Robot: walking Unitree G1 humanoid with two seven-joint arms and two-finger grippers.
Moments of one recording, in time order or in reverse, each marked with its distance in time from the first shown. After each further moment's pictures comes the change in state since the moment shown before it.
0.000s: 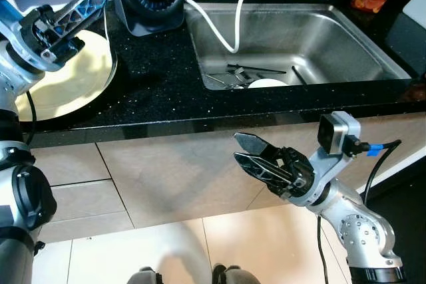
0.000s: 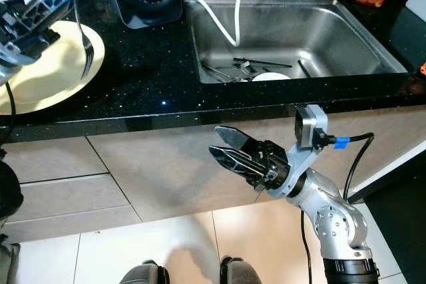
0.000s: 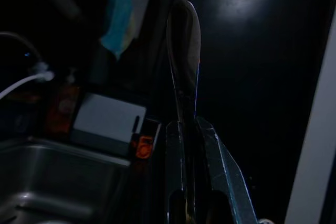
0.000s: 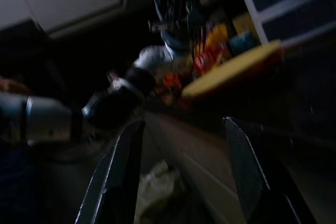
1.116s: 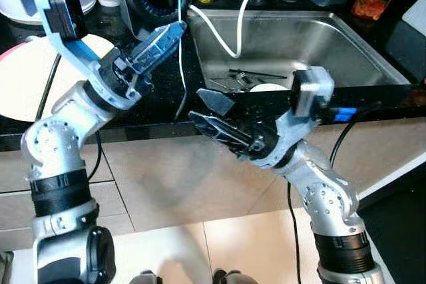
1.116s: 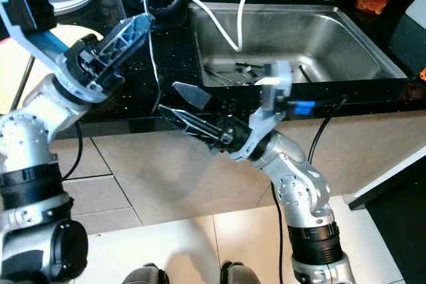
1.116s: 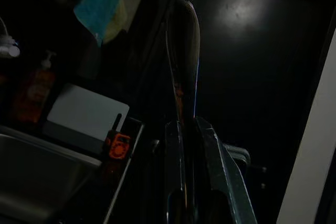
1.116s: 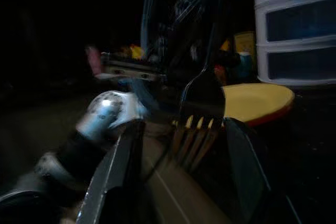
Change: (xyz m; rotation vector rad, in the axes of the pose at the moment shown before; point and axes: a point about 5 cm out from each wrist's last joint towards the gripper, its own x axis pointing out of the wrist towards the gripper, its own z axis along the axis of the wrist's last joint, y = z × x) left arm 0.051 -0.051 -0.092 -0.132 -0.061 0.039; right arm 0.082 -0.003 0.007 -0.269 0.084 0.019
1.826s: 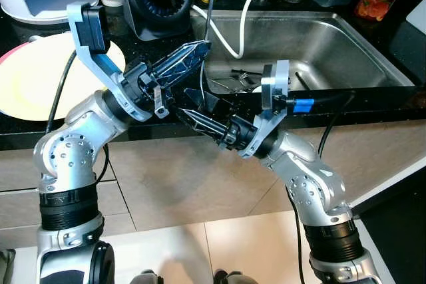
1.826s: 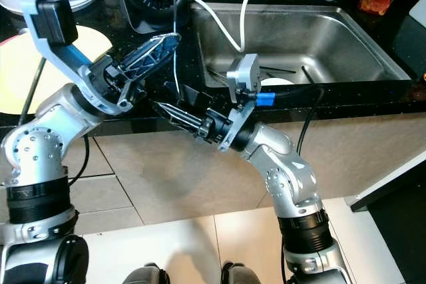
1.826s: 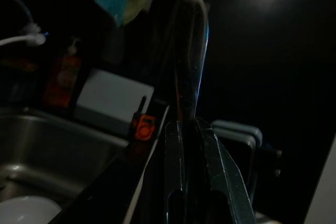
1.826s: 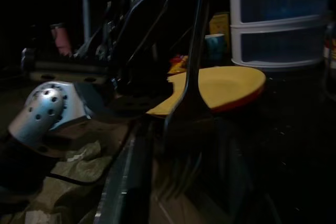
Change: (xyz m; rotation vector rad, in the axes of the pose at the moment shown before) left arm 0.004 -0.004 -0.014 0.081 0.107 0.070; right arm 0.010 -0.014 -0.009 -0.044 0.071 -0.134
